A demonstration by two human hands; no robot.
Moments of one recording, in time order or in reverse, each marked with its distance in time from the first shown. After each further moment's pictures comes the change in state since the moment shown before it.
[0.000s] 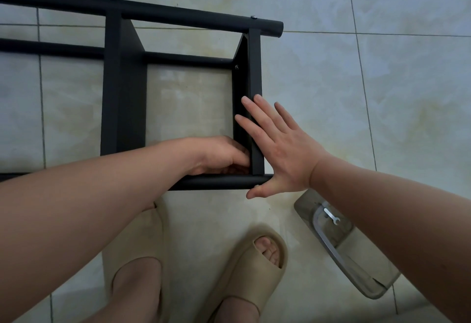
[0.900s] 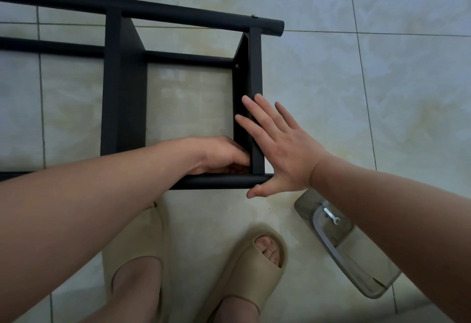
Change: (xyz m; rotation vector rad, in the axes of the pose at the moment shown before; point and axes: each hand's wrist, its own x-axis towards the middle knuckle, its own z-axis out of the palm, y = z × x) left_hand 0.000 -0.001 0.001 -0.009 0.009 -0.002; right_hand 0.000 0.000 0.001 0.019 0.001 -0.001
